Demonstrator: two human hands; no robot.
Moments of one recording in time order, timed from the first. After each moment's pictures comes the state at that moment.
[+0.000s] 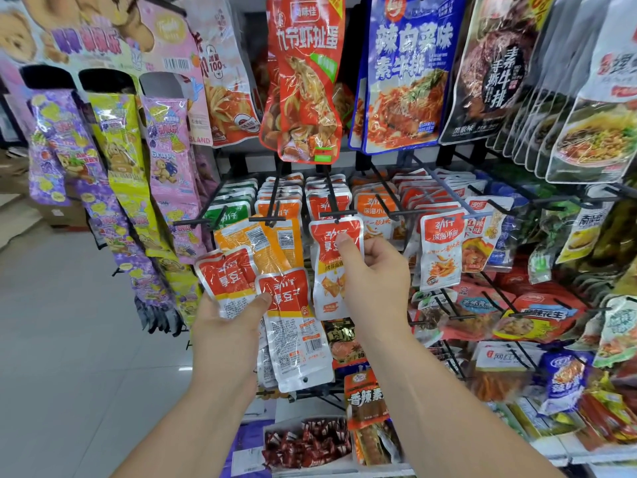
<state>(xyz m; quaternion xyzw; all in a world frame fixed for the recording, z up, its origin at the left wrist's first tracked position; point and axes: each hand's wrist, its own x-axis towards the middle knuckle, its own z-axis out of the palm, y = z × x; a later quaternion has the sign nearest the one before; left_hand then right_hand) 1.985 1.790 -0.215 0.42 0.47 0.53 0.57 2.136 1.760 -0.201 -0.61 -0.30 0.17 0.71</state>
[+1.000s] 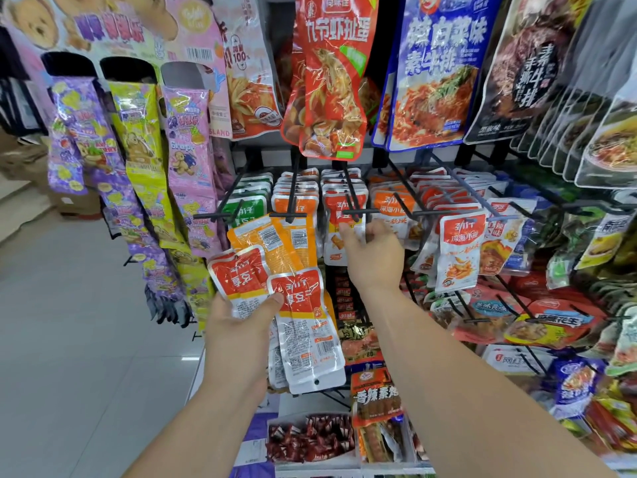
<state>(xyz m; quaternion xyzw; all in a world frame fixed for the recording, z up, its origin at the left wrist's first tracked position) 1.976 1.797 -0.228 0.40 0.46 0.52 0.59 2.171 1.831 -0.228 -0.76 -0.33 0.07 0.55</state>
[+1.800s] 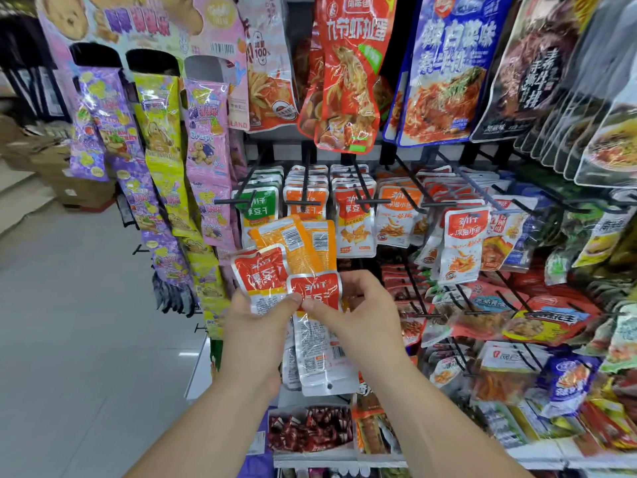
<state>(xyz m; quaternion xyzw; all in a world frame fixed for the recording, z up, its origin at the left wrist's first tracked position) 1.970 1.780 -0.233 0.43 0.45 0.50 0.60 2.095 1.730 -0.232 -0.68 -0.39 0.29 0.56</state>
